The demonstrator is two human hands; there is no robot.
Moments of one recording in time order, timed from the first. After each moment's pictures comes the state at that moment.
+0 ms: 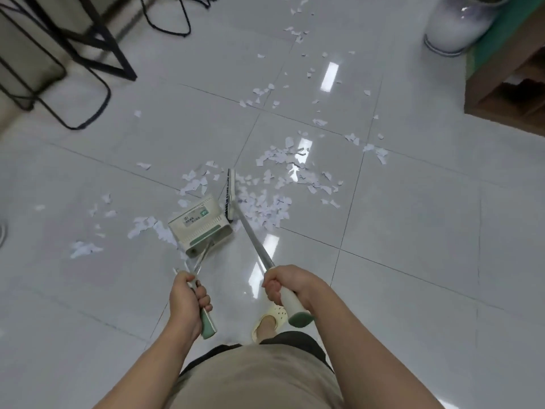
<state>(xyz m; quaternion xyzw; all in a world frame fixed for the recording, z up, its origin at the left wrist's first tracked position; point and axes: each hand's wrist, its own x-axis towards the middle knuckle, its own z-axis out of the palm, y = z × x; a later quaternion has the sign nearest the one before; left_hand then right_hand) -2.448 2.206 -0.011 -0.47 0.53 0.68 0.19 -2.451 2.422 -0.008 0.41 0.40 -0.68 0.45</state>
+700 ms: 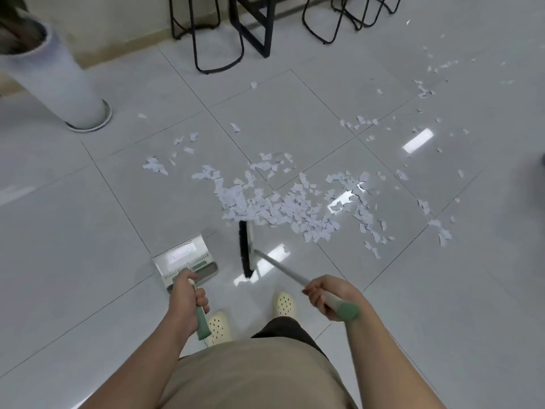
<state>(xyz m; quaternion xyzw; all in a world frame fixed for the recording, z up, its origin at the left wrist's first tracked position) -2.325 2.099 -0.025 -0.62 0.36 0.69 0.08 -2.452 2.387 -0.026 0.44 0.45 -0.52 0.57</state>
